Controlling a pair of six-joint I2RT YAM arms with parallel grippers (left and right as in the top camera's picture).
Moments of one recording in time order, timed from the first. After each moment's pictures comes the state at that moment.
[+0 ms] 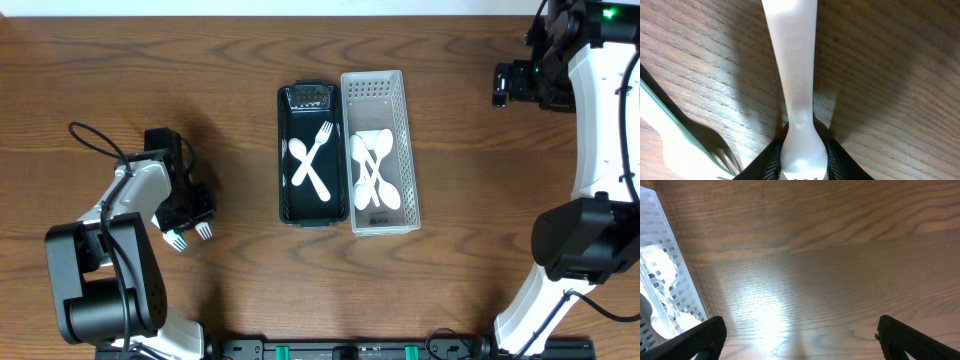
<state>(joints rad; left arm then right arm) 0.16 1.75 0.94 -0.81 0.04 -0.29 -0.10 2.02 2.14 -1.50 0.07 0.06</state>
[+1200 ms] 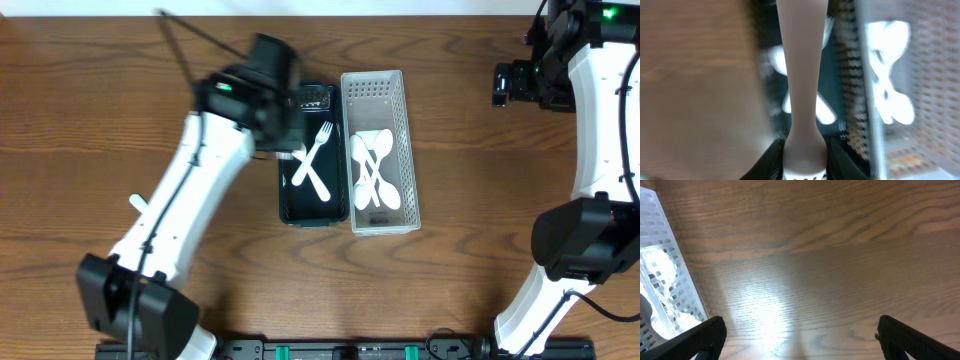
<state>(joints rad) -0.44 1.72 1.63 -1.12 0.03 -0.30 -0.10 2.02 2.14 -1.50 0.07 0.06</state>
